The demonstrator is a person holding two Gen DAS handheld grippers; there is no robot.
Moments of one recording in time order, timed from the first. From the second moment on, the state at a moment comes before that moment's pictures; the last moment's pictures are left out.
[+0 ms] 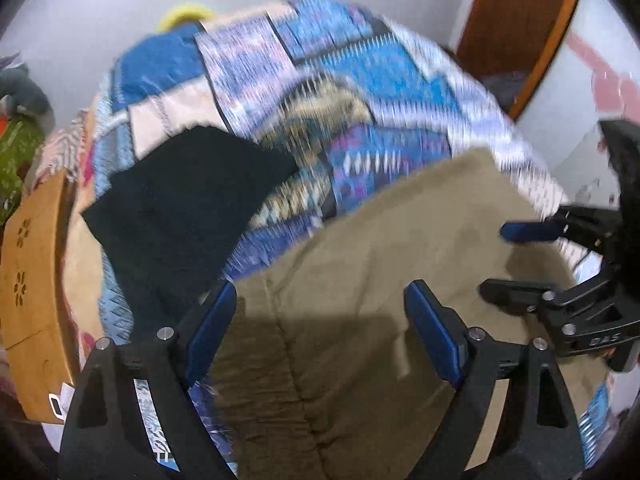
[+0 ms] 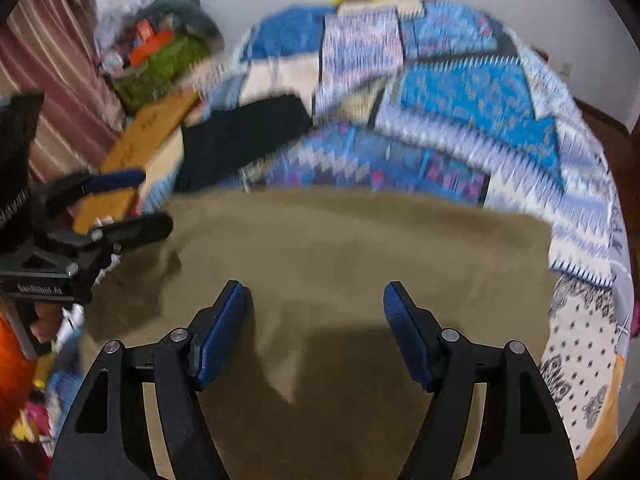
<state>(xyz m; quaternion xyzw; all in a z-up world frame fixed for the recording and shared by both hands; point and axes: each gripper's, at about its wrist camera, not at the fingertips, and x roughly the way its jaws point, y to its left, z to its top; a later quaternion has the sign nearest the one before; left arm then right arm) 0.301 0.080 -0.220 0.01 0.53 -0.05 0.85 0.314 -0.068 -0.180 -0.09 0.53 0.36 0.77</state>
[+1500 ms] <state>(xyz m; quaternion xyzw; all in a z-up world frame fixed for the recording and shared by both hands) 0.151 0.115 -0.180 -0.13 0.47 -0.02 0.87 0.201 -0.147 -0.137 -0.05 0.43 0.32 0.84</state>
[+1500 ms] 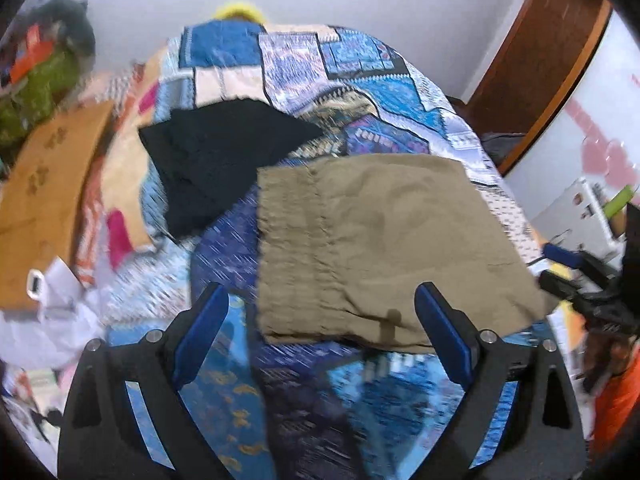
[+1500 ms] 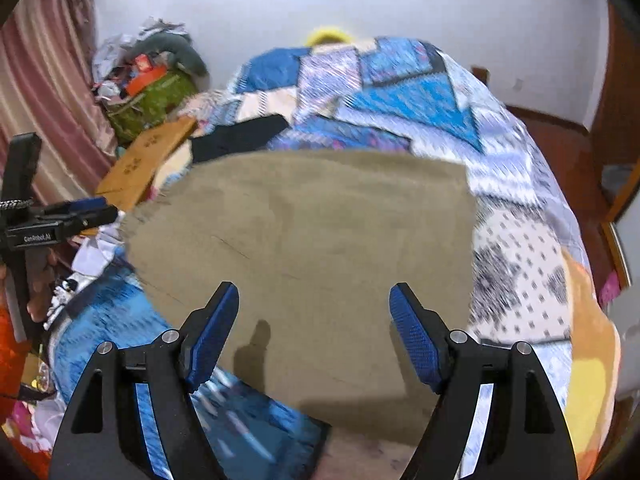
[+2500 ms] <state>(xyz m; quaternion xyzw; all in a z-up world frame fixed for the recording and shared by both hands) 0.210 0.114 -0.224 -0.26 0.53 -0.01 0.81 0.197 -0.121 -0.176 -0.06 0.47 0.37 0.80</state>
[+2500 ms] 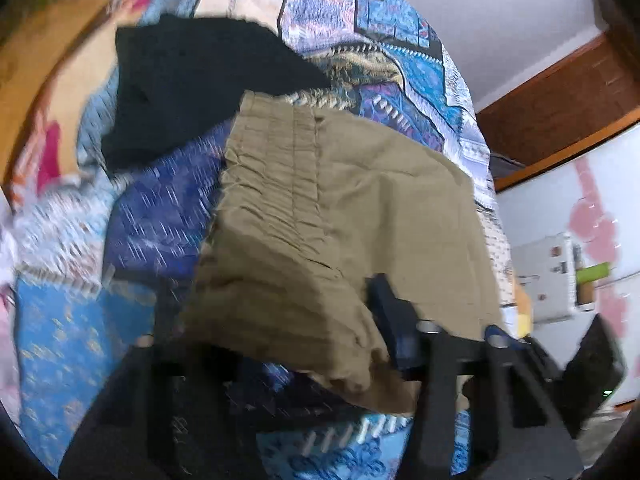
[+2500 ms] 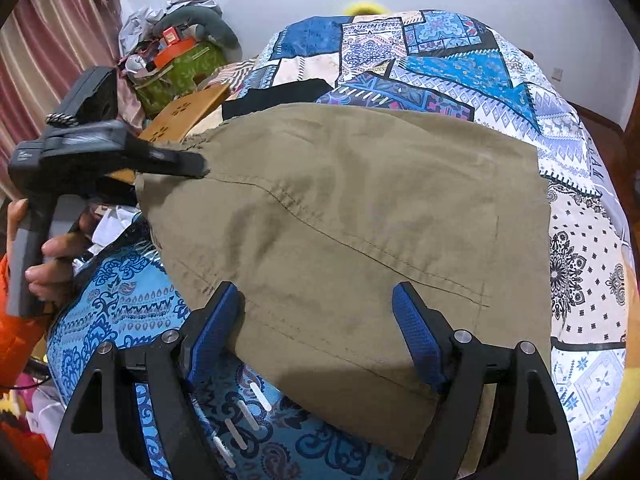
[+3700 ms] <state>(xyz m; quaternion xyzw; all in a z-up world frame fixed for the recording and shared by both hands) 0.165 -0.013 -0.102 0.06 0.36 -0.06 0.93 0.187 -0.160 -0.173 0.01 0.47 0.34 0.82</state>
